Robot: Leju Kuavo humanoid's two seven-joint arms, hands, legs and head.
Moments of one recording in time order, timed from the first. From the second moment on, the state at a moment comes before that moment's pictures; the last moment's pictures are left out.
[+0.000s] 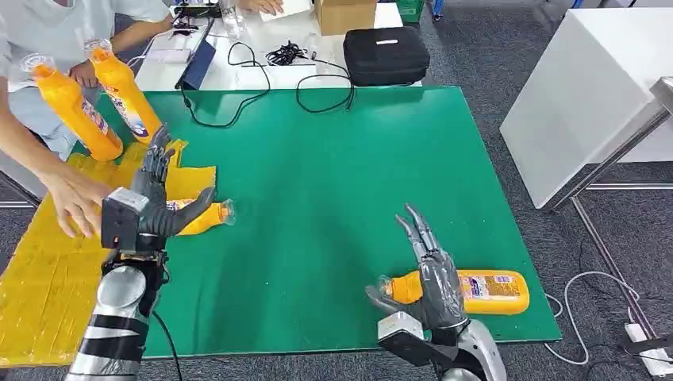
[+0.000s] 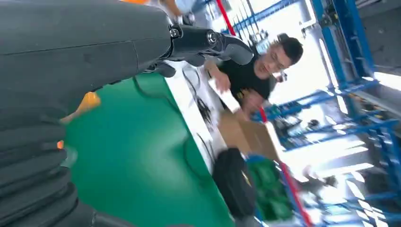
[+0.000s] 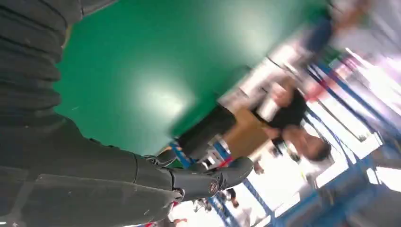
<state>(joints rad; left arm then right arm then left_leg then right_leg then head) -0.22 -0.02 -0.11 -1.49 -0.14 0.07 -0.40 0.13 -0.12 0.38 -1.78 0.79 -0.23 -0.22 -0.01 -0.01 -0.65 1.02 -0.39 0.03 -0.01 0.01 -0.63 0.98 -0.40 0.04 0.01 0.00</state>
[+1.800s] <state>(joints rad) -0.09 -0.06 -0.18 -1.62 0.03 0.02 -0.44 0.11 -0.53 0.25 -1.55 0.85 0.05 0.02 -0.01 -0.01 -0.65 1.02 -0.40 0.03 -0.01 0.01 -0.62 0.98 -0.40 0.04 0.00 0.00</state>
